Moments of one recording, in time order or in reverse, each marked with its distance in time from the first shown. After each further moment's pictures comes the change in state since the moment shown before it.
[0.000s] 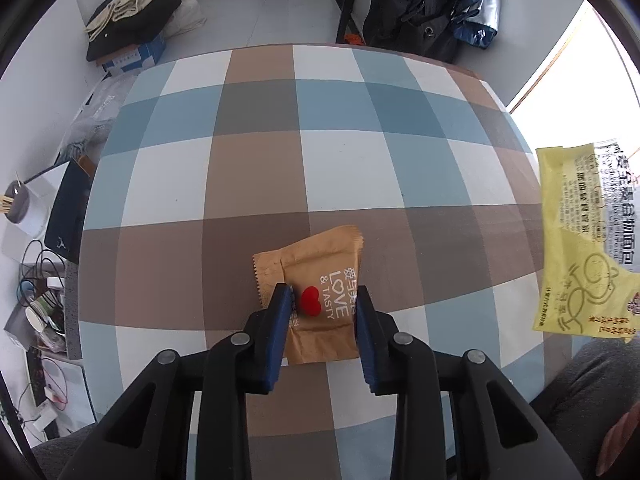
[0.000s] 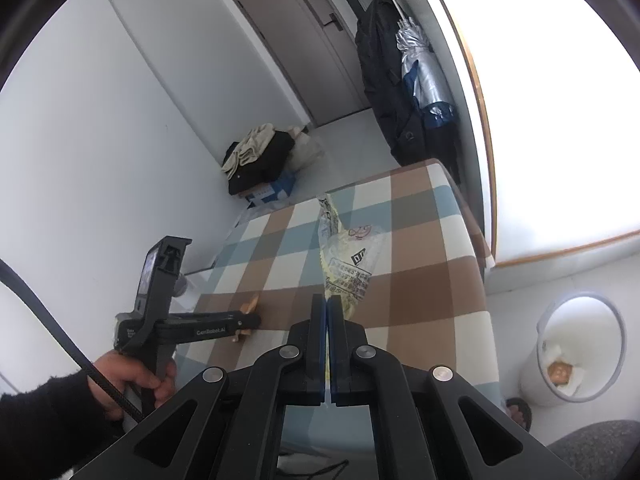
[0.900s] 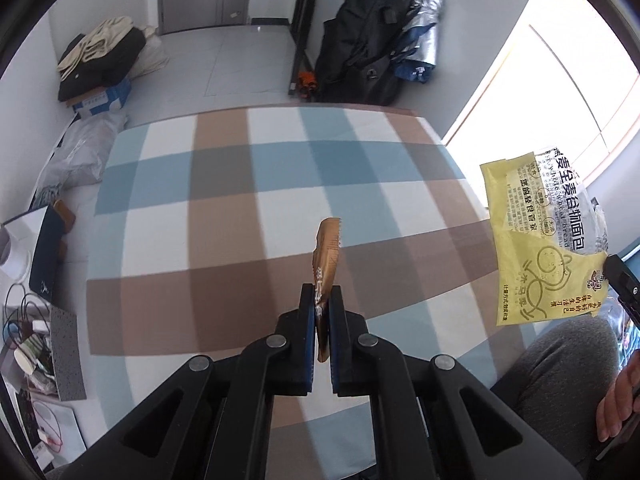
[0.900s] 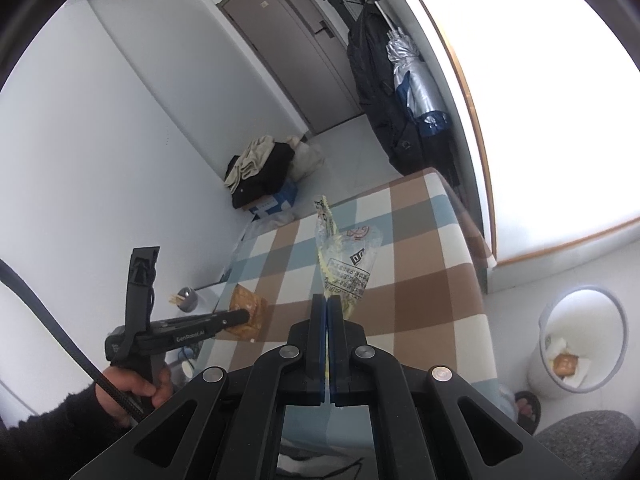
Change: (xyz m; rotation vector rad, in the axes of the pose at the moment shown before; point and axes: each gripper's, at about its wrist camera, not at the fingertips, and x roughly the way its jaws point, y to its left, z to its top) left arm -0.041 -0.024 0.012 0.101 -0.130 -0.149; right arm -0.027 -0.003 0.013 0.067 -0.032 0.023
